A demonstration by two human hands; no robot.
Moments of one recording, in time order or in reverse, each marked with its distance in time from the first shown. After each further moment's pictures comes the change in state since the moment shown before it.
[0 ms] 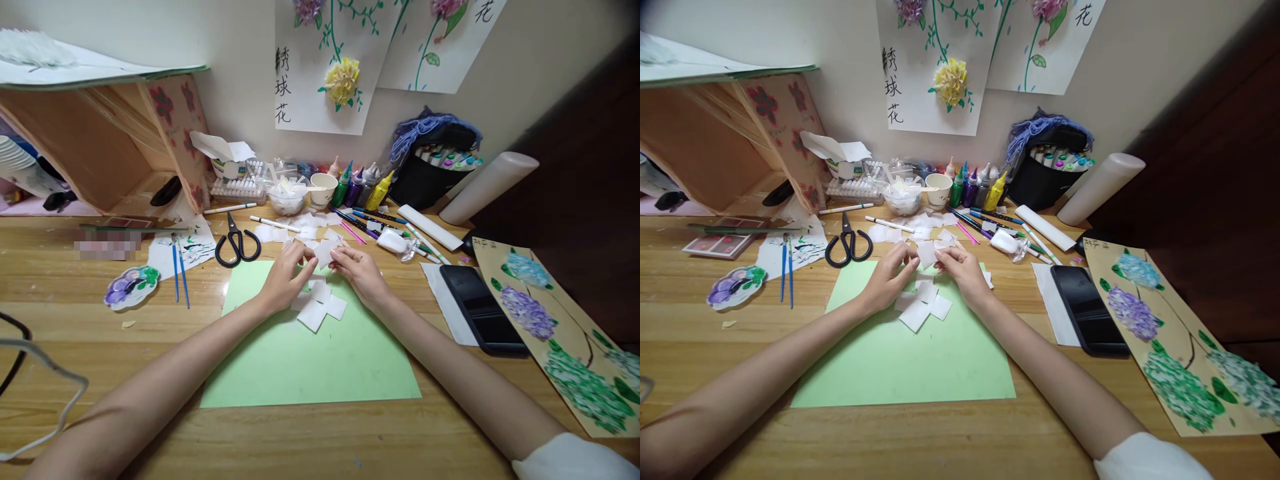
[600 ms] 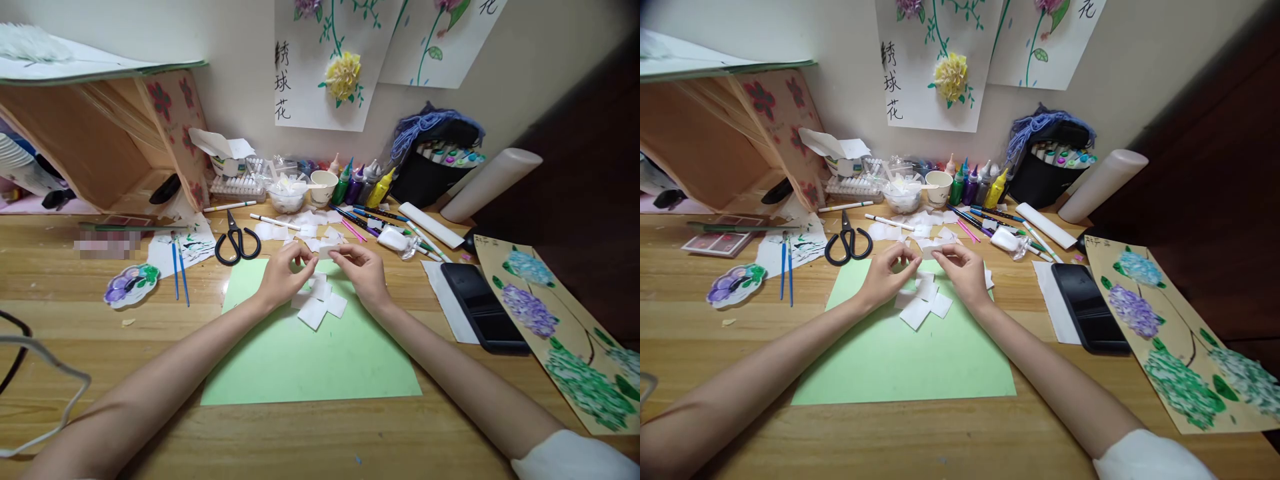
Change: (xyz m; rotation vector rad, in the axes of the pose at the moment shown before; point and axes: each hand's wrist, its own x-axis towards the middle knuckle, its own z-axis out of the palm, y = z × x) left_hand -0.001 0.001 0.001 -0.017 0.090 -0.034; right_hand -0.009 0.002 0.006 -0.198 0.153 -0.270
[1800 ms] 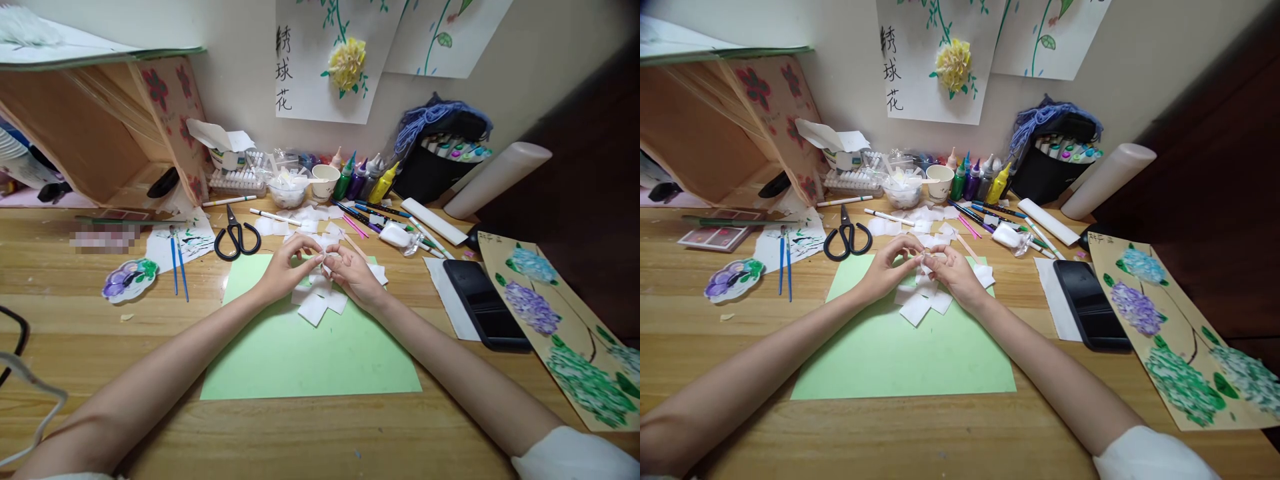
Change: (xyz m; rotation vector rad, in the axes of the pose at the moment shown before) left_hand 0.004 0.000 -0.003 -0.259 -0.104 -0.024; right_hand -0.004 -0.003 0.006 0.336 -0.324 0.382
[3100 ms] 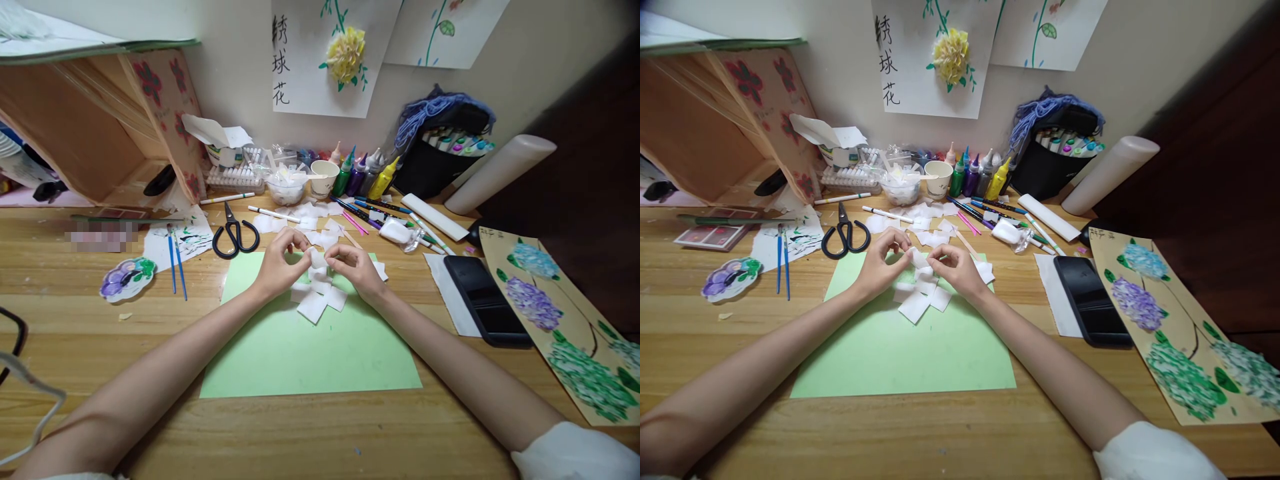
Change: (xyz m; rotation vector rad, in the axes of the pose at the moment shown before) left_hand 0.000 -0.009 -0.001 0.112 0.152 0.080; right_hand -0.001 -0.002 -0.014 -0.443 0.001 -0.226
